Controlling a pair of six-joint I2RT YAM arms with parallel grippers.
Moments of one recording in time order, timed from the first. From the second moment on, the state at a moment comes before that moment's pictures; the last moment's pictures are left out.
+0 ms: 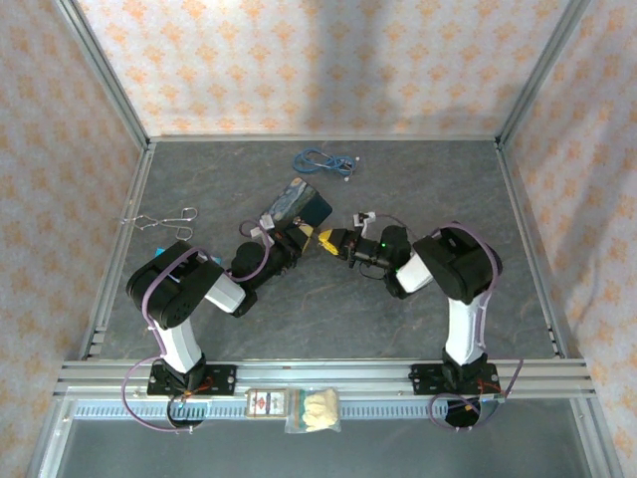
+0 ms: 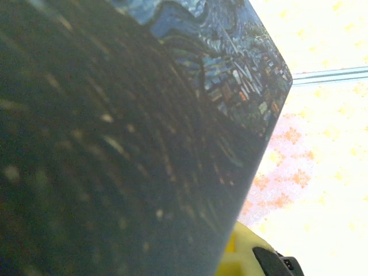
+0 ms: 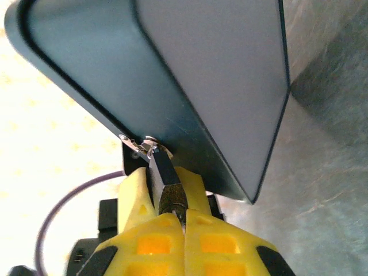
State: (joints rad) left arm -0.54 1.78 0.40 1.33 0.19 -1.44; right arm 0.51 1.99 0.58 1.40 -0.71 1.62
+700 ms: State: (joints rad) left arm -0.50 1.81 0.38 1.36 0.32 -1.33; right arm 0.54 2.06 0.55 1.50 -0.67 2.09
